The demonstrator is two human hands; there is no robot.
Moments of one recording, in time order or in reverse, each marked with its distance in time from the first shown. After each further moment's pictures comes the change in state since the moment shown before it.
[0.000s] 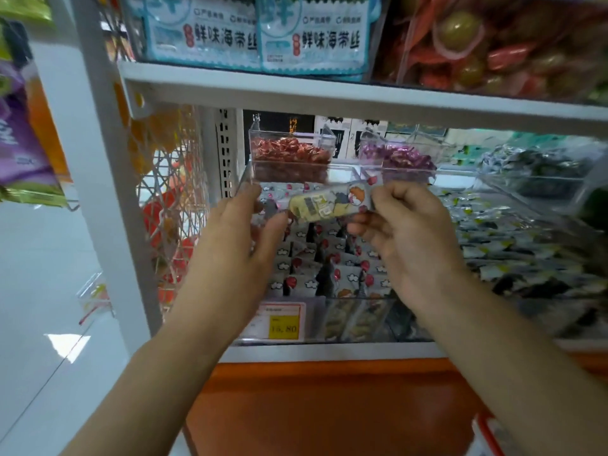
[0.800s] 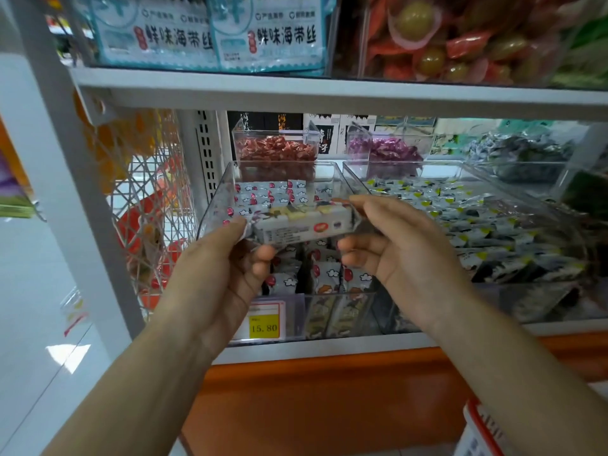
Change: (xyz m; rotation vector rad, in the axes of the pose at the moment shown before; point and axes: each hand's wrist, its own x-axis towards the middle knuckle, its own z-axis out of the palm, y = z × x) left_hand 0.000 0.012 0.011 -1.257 -0.040 -0.775; right_hand -0.013 0.002 -0.035 0.093 -0.205 0.085
